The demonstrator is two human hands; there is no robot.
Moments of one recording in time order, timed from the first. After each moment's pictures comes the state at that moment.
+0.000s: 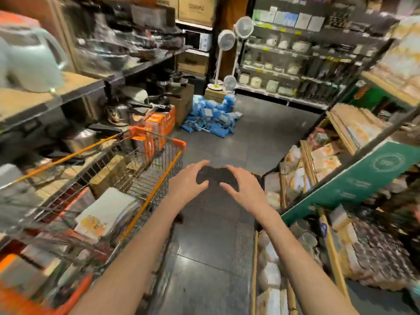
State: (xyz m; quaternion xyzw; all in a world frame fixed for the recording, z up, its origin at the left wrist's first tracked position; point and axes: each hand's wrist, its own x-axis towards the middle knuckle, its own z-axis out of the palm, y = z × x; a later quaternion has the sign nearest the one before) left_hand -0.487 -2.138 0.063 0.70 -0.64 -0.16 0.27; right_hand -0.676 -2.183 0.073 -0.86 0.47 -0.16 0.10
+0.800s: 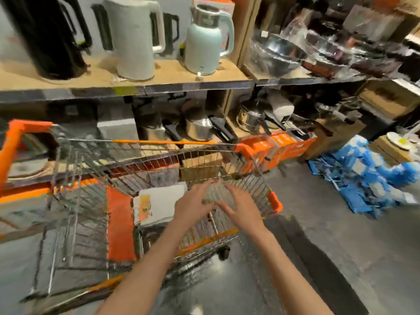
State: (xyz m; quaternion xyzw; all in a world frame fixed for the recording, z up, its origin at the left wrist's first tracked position) left_hand -0.299 -2.275 -0.018 0.92 -0.22 -0.16 0.29; right_hand -0.366 -2.423 -0.007 -0.97 0.10 0.00 0.22
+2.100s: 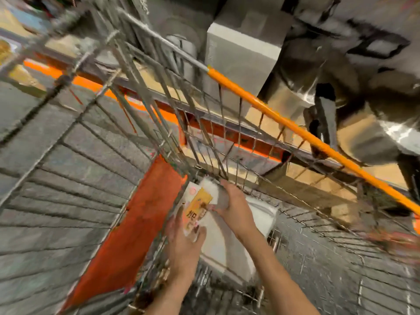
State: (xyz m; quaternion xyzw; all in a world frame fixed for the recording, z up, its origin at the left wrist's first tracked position) left_hand -0.187 -2.209 -0.369 0.76 0.43 -0.01 0.49; right_hand -0.061 -2.293 -0.339 -0.90 -0.12 0.29 0.29
